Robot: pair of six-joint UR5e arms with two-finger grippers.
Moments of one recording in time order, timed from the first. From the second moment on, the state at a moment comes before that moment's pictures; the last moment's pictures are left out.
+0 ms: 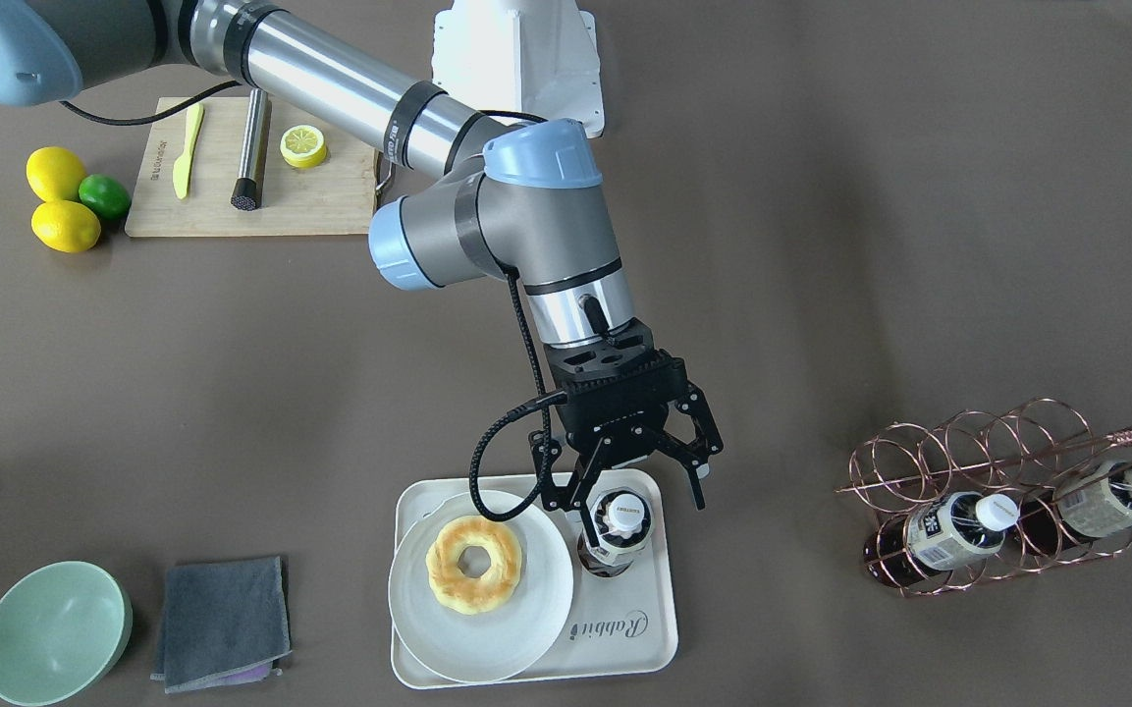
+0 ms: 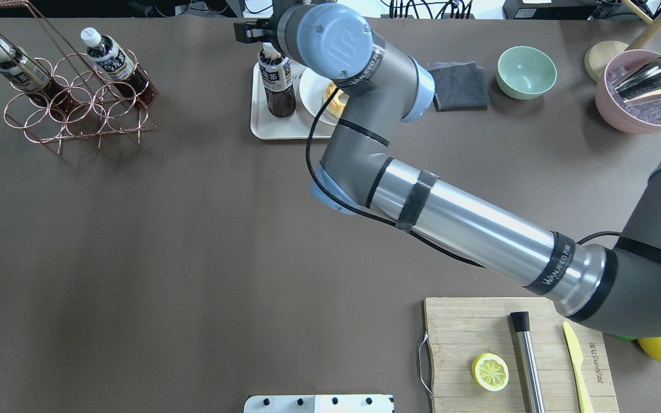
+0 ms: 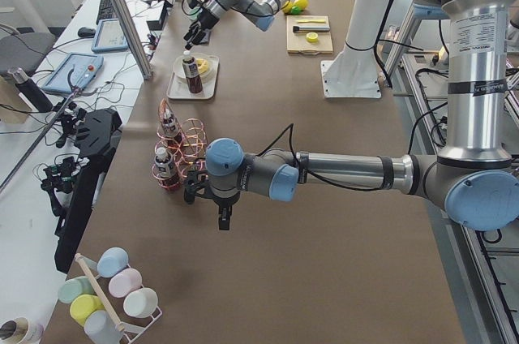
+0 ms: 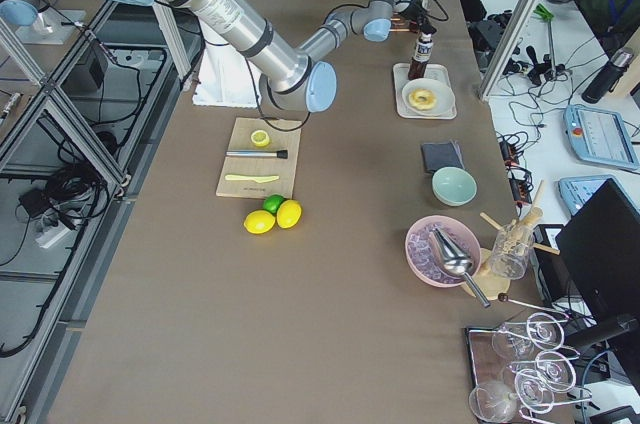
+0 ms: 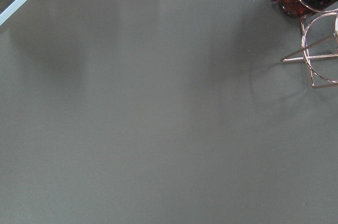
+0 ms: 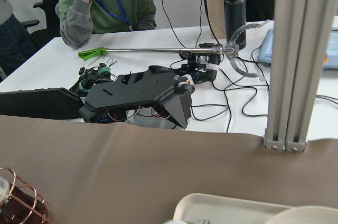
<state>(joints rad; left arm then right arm) -1.49 -1.50 -1.66 -1.80 -2.40 -0.26 0.67 -0.51 1.12 -0.83 1.43 0.98</state>
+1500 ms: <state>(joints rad) -1.51 -1.49 -1.70 -1.80 -2.39 -0.25 1.36 -1.60 1.87 -1.58 2.16 0.19</state>
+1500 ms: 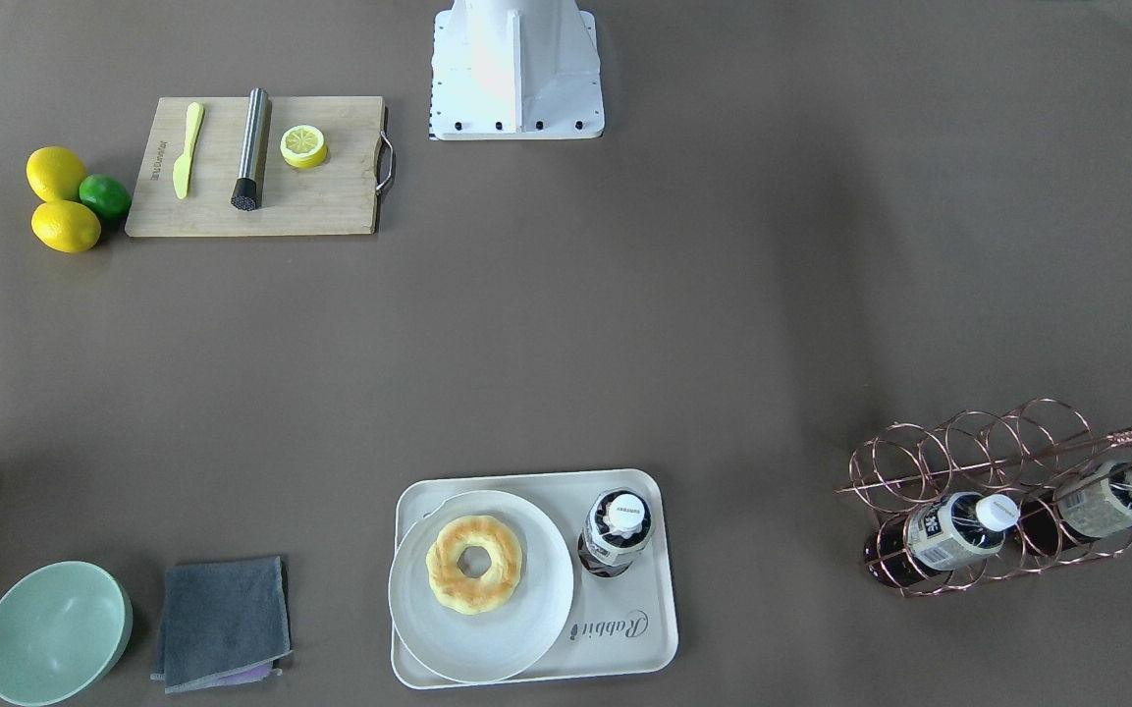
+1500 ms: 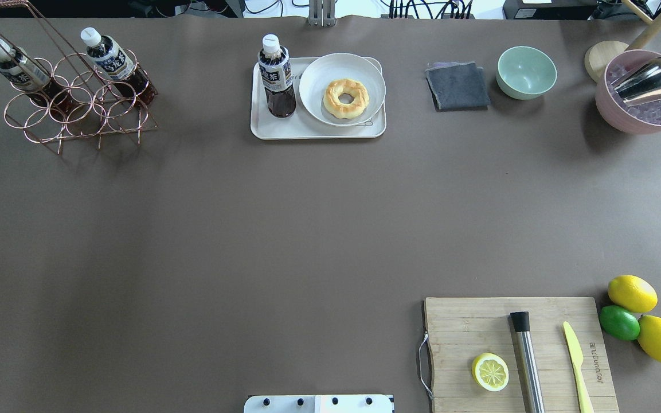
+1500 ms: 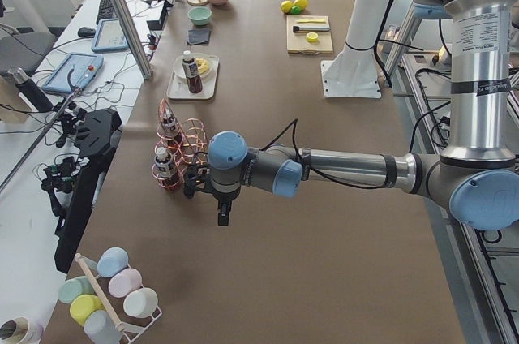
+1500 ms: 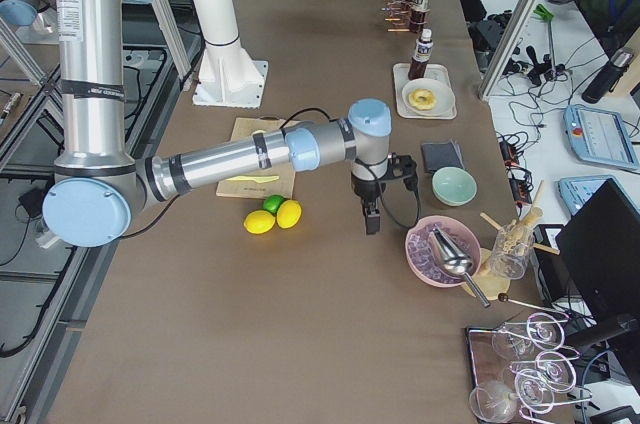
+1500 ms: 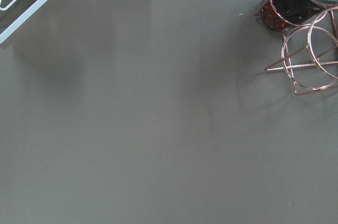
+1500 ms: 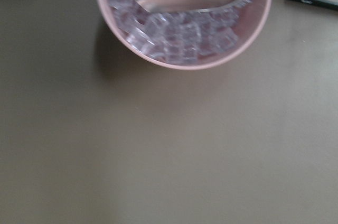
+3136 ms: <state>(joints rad) -1.51 -1.38 -1.63 -1.76 -2.38 -0.14 1.55 -1.69 1.74 -1.64 2.20 0.01</state>
